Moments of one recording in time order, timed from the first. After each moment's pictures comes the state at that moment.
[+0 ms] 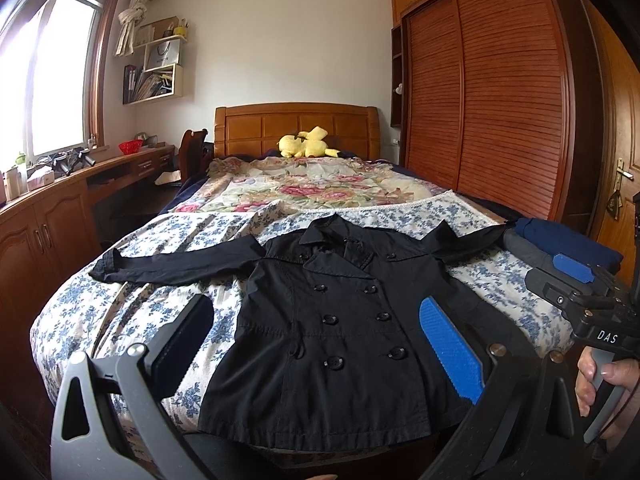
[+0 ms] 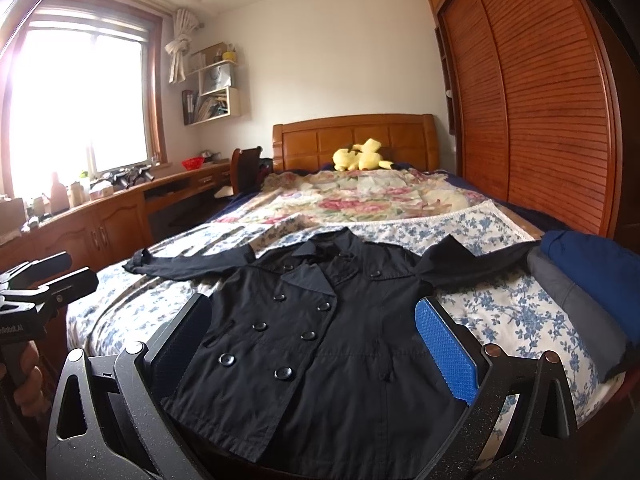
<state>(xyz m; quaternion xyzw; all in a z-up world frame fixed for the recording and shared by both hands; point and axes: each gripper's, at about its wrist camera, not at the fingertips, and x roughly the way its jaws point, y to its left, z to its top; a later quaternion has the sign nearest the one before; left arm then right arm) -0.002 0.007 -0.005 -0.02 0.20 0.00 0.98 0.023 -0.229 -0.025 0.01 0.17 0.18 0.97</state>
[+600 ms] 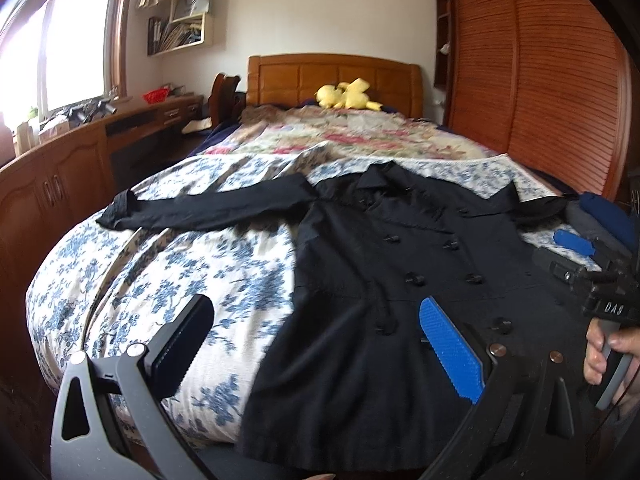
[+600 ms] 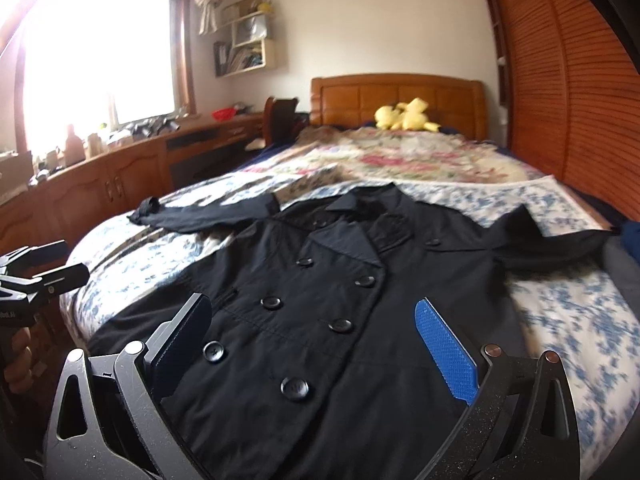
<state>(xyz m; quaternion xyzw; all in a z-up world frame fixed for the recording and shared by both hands) 0.079 0.082 -0.095 -0.04 0.28 0.05 0.96 0.139 -0.160 -0.103 -0.03 0.24 0.26 0.93</state>
